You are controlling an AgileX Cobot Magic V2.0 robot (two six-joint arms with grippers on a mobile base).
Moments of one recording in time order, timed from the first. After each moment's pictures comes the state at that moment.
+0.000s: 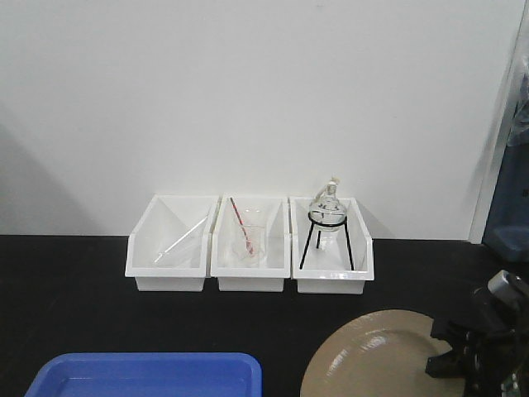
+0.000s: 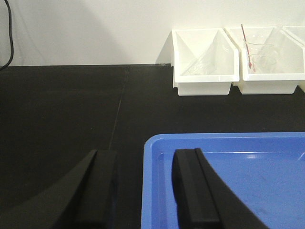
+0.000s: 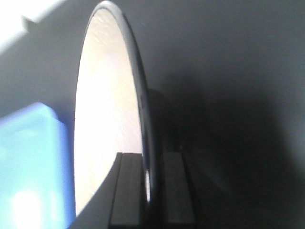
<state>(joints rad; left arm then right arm) 0.05 0.42 -0.36 -0.10 0.29 0.17 -0.11 1.51 -0.85 1.00 0.60 -0.47</state>
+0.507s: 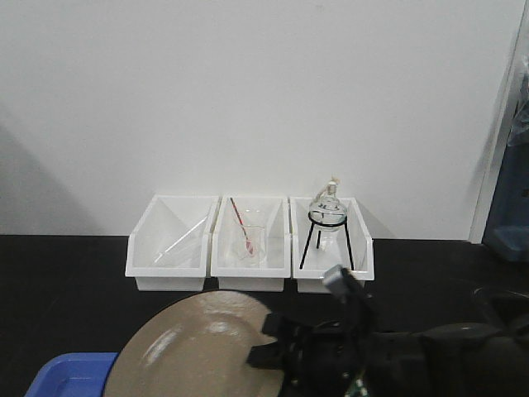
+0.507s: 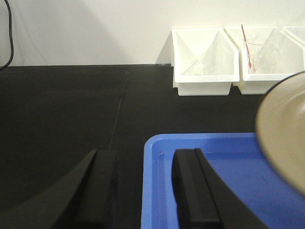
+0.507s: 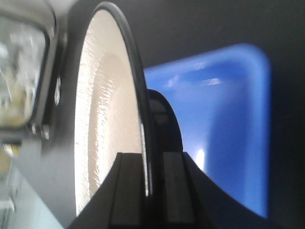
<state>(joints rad) 0.05 0.42 -0.36 -0.11 0.29 0.17 0.43 1.72 -0.98 1.67 0.50 -0.89</state>
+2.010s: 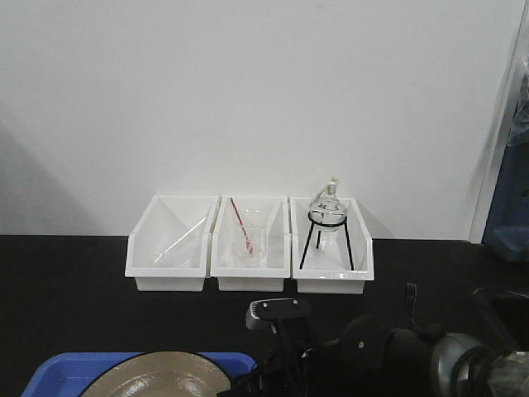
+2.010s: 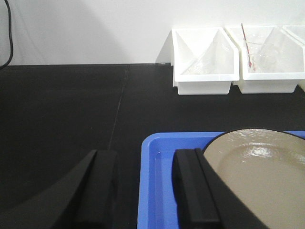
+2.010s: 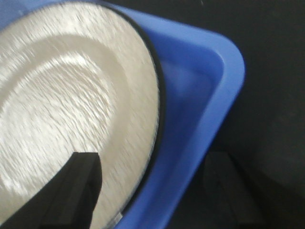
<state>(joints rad) 0.05 0.42 -0.36 -0.11 0.29 0.17 0.56 1.88 -1.15 0.74 0.34 -0.51</state>
